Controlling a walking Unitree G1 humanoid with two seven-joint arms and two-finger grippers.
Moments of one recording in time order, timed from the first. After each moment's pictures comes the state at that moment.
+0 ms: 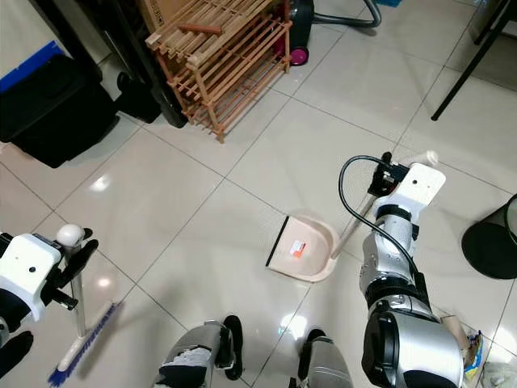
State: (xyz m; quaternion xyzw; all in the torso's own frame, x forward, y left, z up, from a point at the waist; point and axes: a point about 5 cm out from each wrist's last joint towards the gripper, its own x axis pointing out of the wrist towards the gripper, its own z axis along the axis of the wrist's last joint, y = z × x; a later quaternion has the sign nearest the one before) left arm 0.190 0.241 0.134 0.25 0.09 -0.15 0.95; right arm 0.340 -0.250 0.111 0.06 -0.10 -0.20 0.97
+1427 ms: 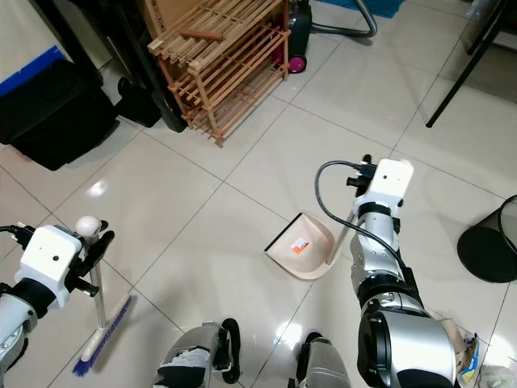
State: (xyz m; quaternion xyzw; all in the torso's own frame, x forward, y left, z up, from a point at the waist) left arm 0.209 0.227 0.121 0.22 0.07 -0.14 0.96; right arm 0.348 -0.223 0.108 -0.01 -0.07 -0.12 0.99
